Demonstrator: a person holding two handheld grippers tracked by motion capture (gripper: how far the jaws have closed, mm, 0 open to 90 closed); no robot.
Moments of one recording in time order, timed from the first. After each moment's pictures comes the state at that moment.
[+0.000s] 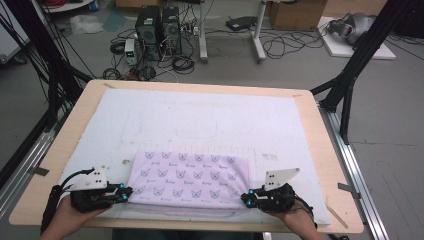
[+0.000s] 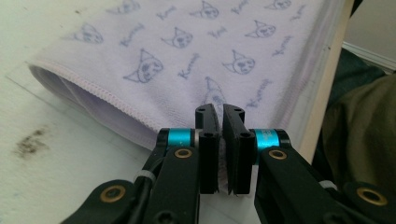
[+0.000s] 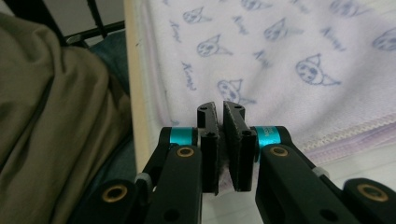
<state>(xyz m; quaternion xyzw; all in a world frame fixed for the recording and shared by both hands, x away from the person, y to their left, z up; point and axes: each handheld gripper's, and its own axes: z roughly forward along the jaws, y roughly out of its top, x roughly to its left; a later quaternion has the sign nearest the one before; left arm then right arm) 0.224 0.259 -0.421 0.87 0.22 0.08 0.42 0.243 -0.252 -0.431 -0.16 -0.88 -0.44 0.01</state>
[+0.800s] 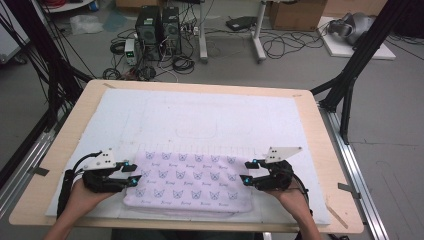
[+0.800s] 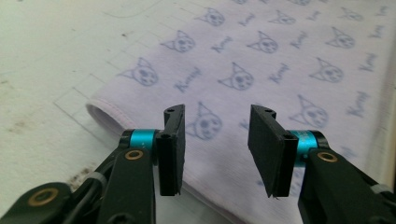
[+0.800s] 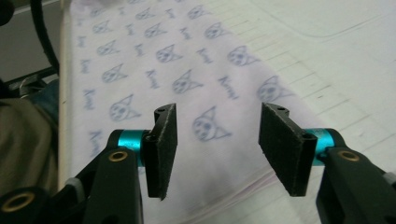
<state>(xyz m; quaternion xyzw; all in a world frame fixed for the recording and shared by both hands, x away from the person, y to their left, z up) 0.279 0.250 -0.417 0.85 0.26 0.12 0.45 0.298 -0.255 -0.414 -0.24 -0.85 -0.47 -0.05</state>
